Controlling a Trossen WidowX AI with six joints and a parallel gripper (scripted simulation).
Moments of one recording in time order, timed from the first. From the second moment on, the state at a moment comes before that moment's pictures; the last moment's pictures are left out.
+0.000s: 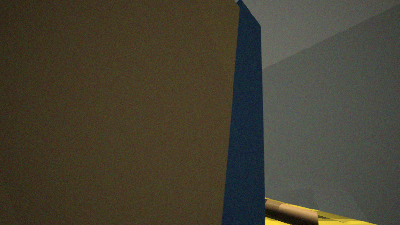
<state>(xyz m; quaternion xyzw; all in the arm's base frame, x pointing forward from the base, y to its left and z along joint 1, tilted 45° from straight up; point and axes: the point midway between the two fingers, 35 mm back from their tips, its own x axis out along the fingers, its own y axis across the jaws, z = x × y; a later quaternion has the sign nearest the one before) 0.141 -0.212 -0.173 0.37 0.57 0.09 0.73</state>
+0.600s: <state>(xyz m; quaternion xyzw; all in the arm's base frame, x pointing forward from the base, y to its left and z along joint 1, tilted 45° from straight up) 0.154 -0.223 -0.184 0.37 0.57 0.09 0.73</state>
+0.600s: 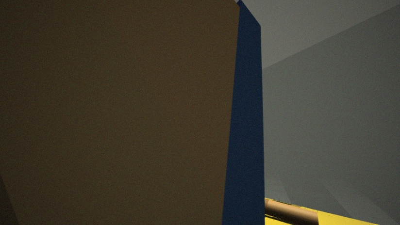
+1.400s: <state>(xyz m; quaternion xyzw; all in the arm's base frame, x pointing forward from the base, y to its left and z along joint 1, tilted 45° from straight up) 0.175 -0.234 -0.196 0.37 0.57 0.09 0.73</state>
